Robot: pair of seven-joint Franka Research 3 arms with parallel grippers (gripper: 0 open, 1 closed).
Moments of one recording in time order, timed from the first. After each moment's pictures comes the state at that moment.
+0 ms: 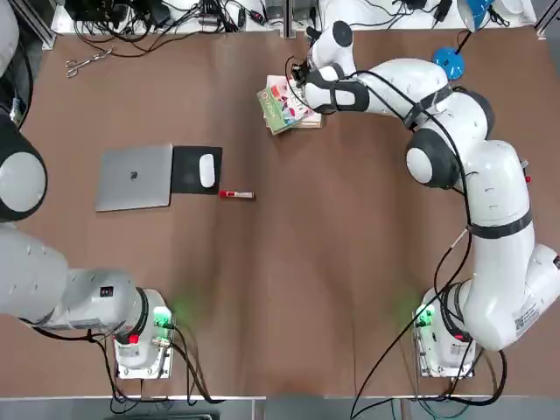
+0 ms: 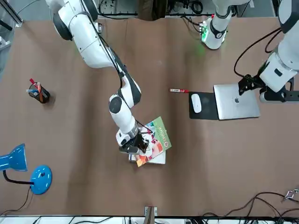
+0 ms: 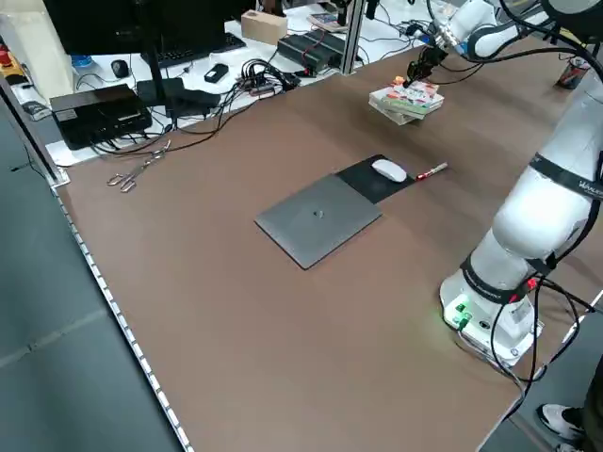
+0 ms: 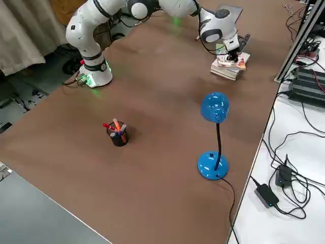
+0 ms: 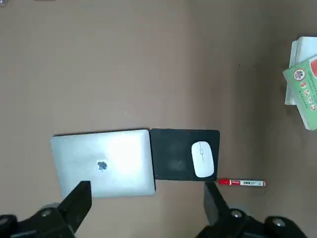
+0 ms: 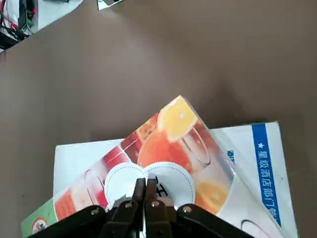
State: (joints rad) left arm 0.04 0.06 -0.19 -1.58 0.03 1.63 -0.11; right arm 0.54 0.94 0.07 -1.32 0.13 2.75 0.66
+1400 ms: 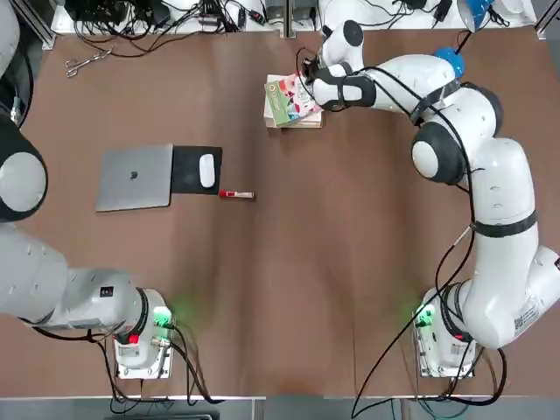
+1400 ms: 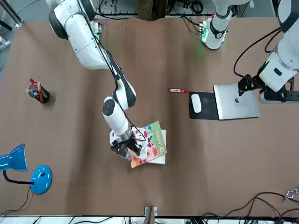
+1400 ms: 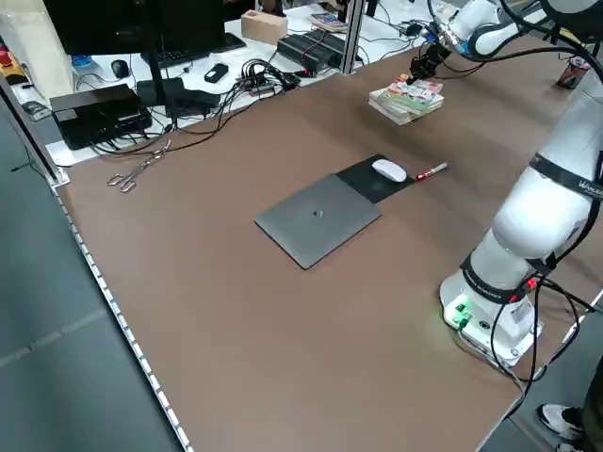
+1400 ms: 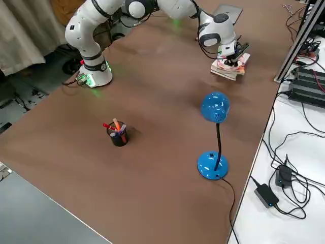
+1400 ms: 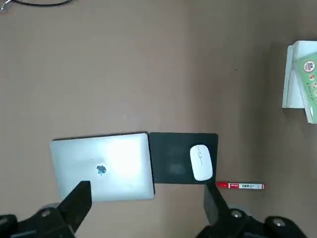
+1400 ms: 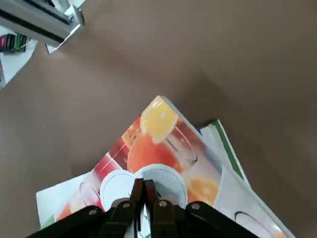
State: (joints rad) left arm 0.04 0.06 -0.20 -1.57 0.03 1.64 -0.11; right arm 0.50 0.90 0.06 -1.40 0.16 2.79 0.87
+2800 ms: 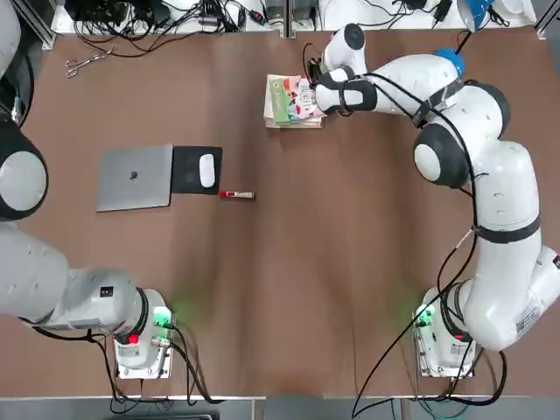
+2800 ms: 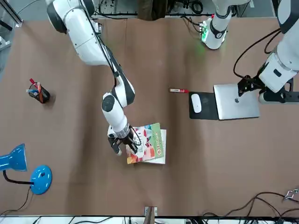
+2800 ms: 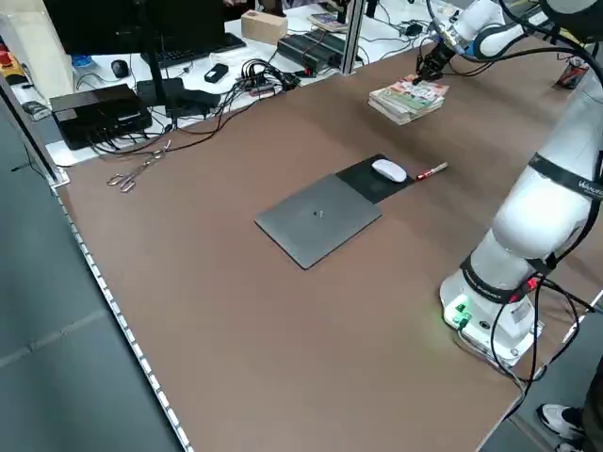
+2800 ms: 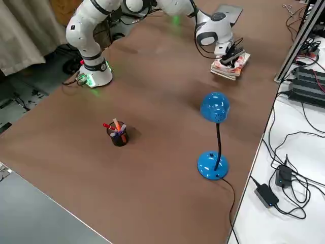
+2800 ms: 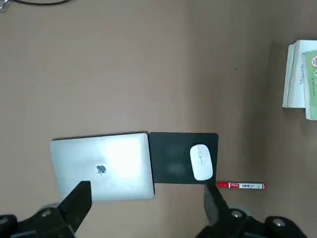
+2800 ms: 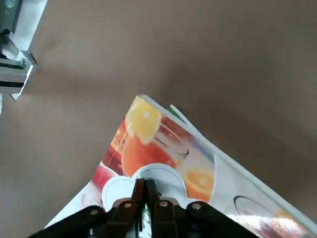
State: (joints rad) left arm 0.04 0.06 -0.20 -1.57 0.03 1.64 -0.11; right arm 0.56 0.84 -0.02 -1.50 0.16 2.80 1.26
